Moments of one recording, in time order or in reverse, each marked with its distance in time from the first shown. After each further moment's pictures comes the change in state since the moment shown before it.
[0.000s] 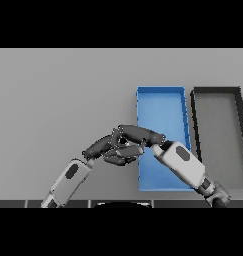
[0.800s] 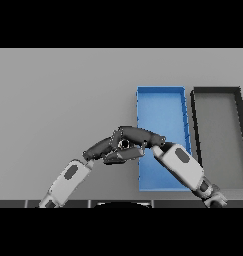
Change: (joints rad) left arm -0.005 0.029 -0.033 -0.027 0.040 -0.013 -0.042; right arm 0.040 0.035 -0.025 -0.003 0.058 0.054 -0.015
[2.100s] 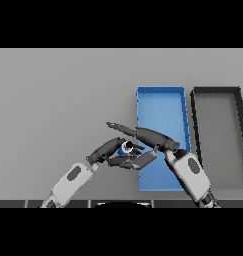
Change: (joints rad) left arm 0.002 -0.010 -0.073 0.006 0.178 0.156 -0.050; right arm 0.180 0.044 -0.157 -0.122 0.178 0.090 0.172
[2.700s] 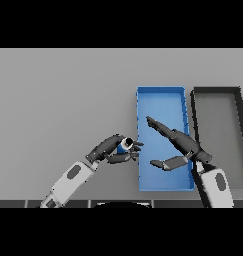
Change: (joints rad) left arm -0.016 0.001 0.013 0.000 -0.004 0.033 0.017; right arm 0.279 -0.134 -0.187 -0.127 -0.088 -0.076 -0.109
